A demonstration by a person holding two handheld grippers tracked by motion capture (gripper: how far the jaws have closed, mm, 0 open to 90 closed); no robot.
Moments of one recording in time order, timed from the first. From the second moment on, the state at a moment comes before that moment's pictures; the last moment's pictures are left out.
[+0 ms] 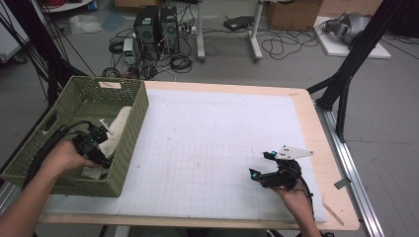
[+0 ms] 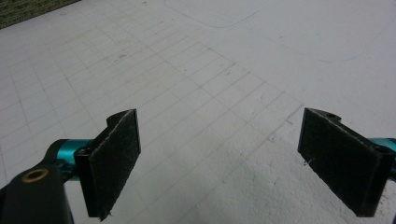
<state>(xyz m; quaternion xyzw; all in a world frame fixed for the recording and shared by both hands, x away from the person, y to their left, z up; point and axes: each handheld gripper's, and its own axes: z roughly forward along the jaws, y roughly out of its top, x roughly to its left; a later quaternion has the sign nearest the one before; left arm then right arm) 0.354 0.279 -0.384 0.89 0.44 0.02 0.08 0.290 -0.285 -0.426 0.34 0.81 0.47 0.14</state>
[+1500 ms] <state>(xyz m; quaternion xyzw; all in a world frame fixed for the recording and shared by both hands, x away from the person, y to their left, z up) 0.355 0.338 -0.392 0.85 0.51 0.09 0.11 0.290 -0.286 -0.424 0.34 0.80 0.47 0.14</state>
